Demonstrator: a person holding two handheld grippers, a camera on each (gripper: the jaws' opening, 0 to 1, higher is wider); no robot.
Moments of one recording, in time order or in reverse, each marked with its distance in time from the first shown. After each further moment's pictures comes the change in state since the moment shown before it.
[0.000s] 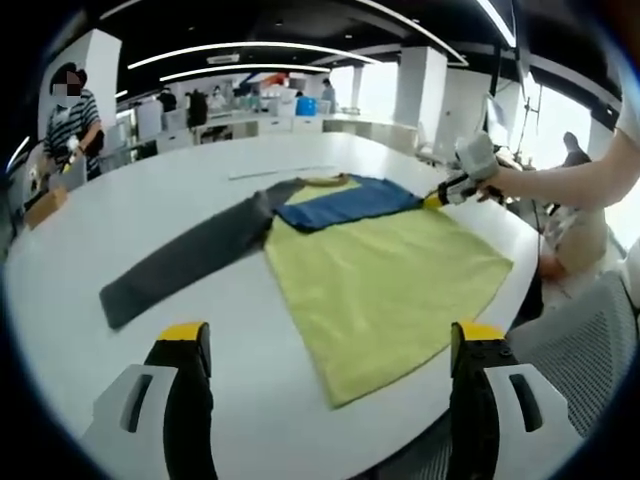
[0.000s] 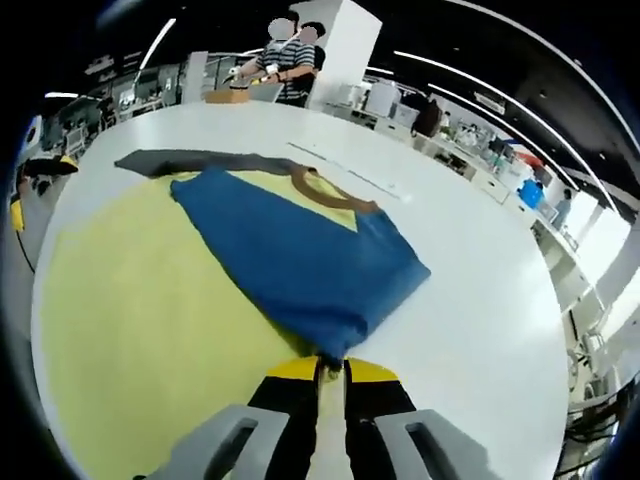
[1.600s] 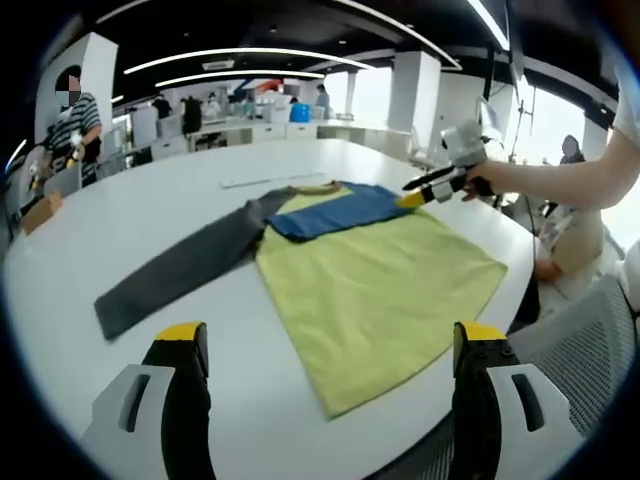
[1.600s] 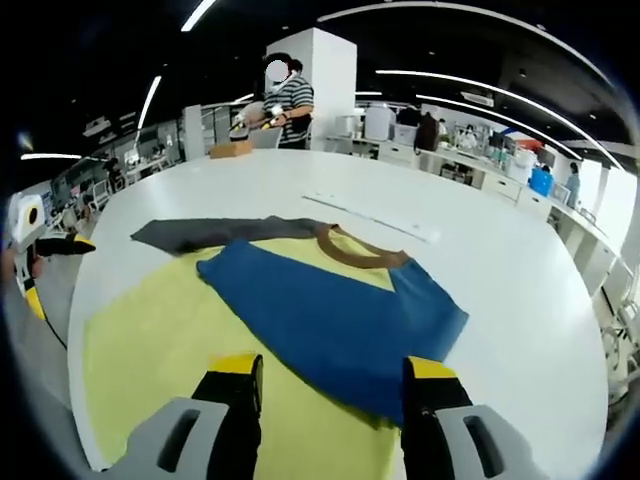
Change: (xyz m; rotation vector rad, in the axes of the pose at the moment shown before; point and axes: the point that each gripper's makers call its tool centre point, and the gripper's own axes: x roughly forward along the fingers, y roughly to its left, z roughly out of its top) left arm 0.004 -0.007 0.010 0.017 -0.028 -0.023; right arm 0.000 0.029 0.051 0.111 -0.120 0.123
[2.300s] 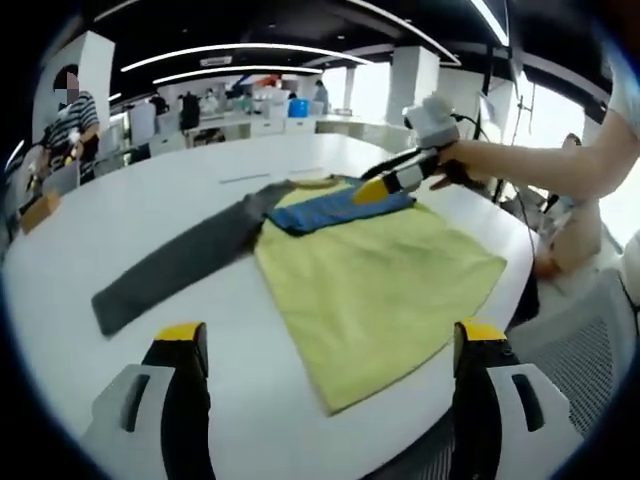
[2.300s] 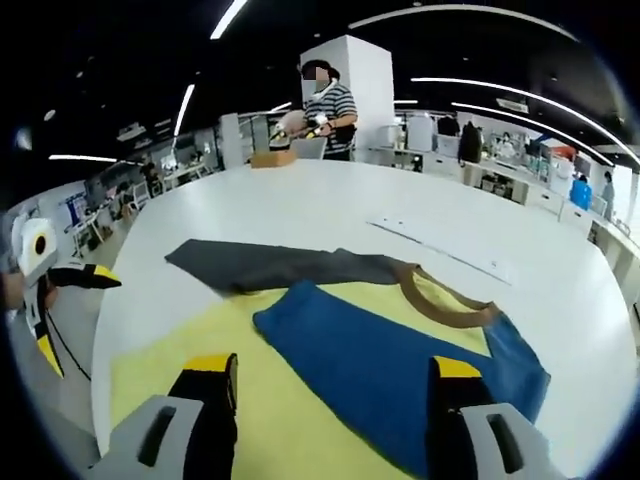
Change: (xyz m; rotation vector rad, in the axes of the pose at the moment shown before) left arm 0.002 -0.002 -0.002 -0.010 -0.001 -0.015; right arm 0.043 0.079 0.058 -0.017 -0.062 0.182
